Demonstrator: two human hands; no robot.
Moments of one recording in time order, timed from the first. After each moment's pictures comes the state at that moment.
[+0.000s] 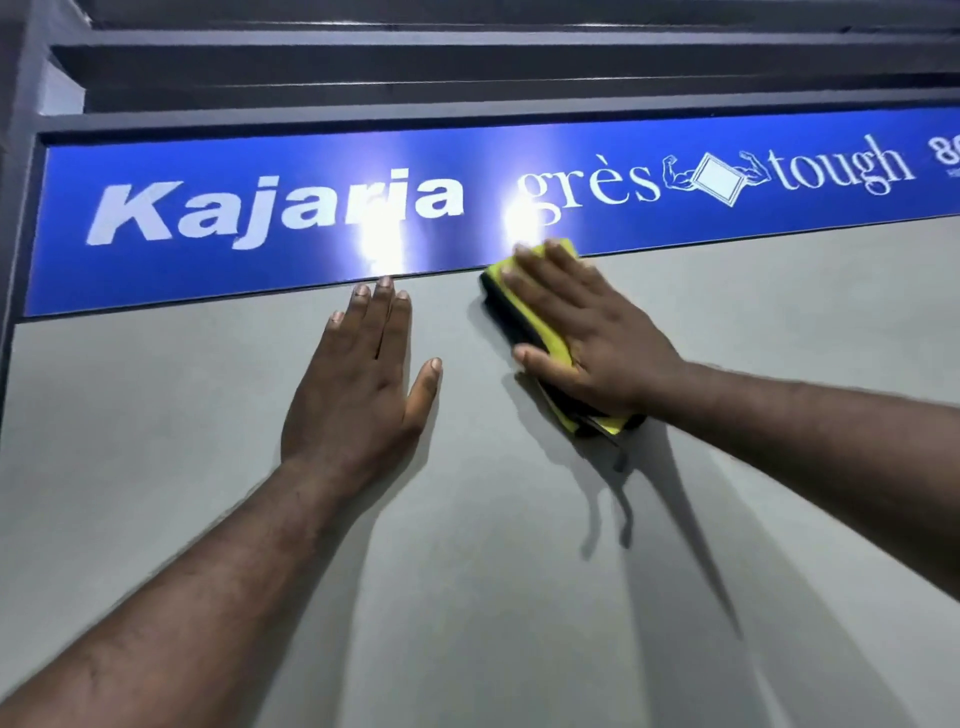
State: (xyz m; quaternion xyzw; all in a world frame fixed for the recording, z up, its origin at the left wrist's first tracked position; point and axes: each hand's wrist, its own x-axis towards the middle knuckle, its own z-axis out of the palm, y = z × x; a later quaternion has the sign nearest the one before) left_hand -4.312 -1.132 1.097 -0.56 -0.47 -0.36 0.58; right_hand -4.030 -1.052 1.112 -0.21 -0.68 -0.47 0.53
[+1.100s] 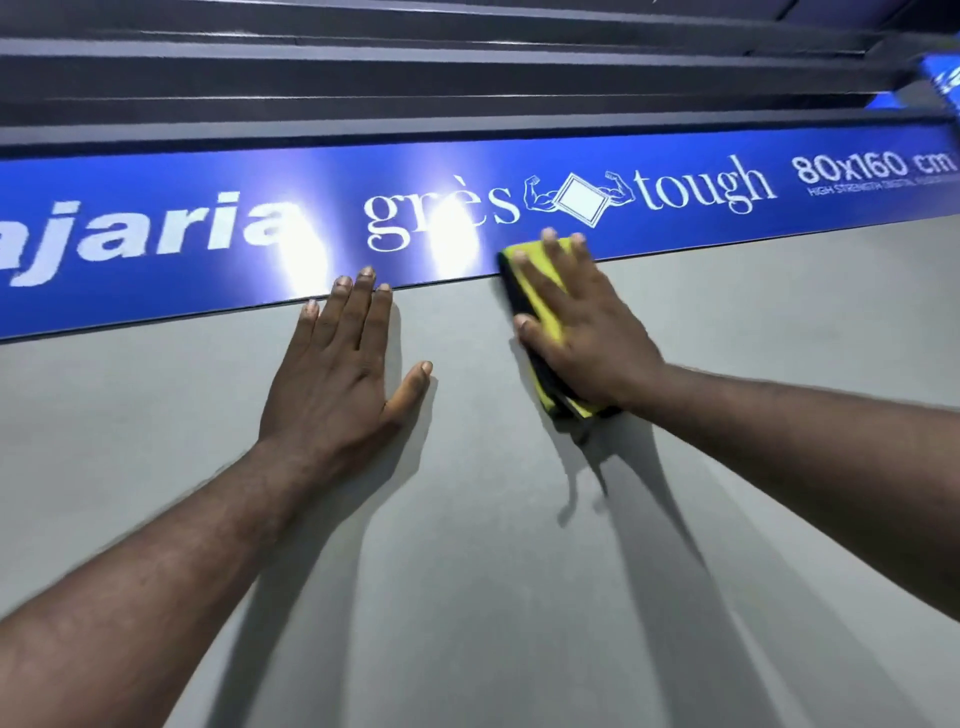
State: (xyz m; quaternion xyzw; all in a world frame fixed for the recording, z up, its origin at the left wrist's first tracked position) left_hand -4.176 -1.092 1.122 -0.59 -0.46 -0.31 0.59; right_hand -3.890 -1.011 1.113 -0.33 -0.66 -0.35 0.59
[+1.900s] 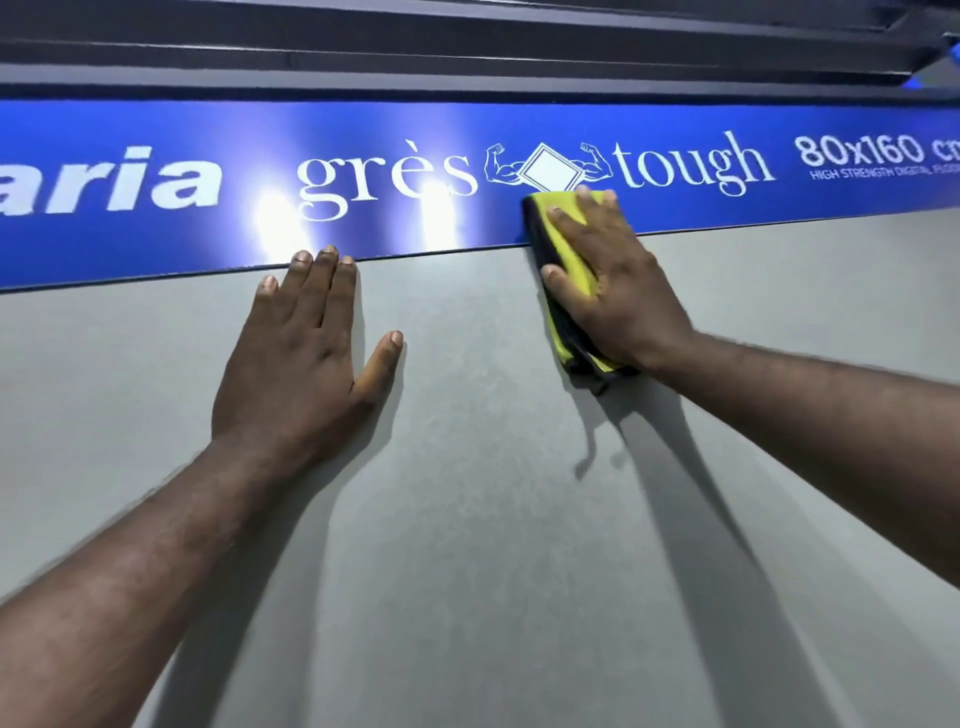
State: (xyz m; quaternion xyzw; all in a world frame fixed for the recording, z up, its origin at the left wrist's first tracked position) left_hand -4.128 -1.065 1.113 -0.54 -0.49 -0.36 0.58; right_hand -3.813 -0.980 1.129 -0.28 -0.65 -0.28 0.65
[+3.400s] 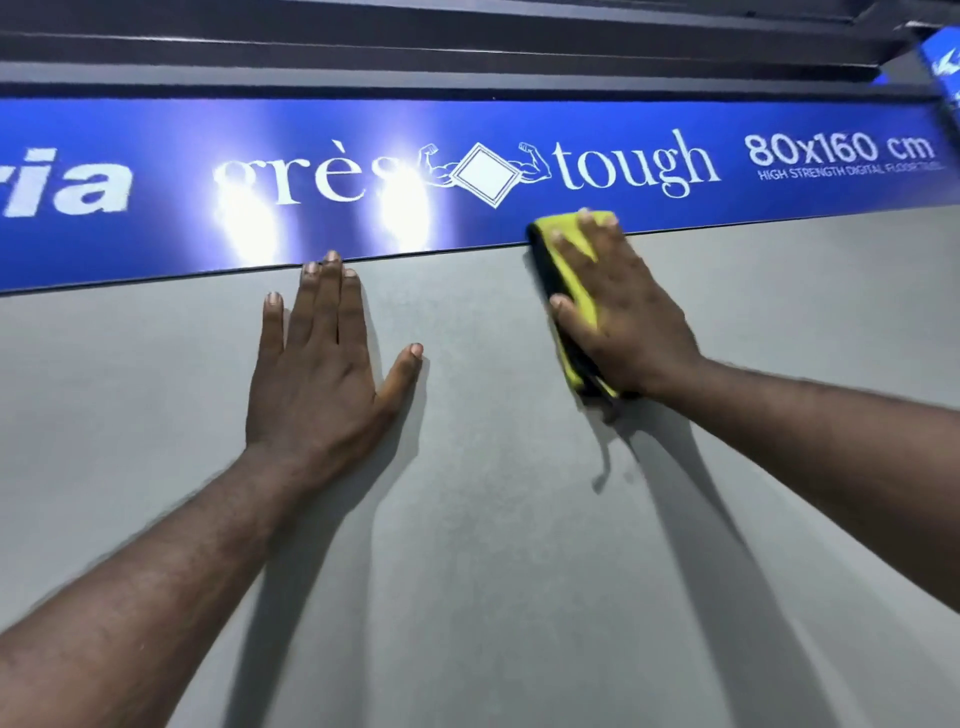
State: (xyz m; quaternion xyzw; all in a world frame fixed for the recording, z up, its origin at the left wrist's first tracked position) left_hand -4.045 -1.039 1.097 -0.55 -0.51 -0.36 0.56; right_hand -3.731 -0.951 1.099 -0.33 -0.63 -0.35 0.61
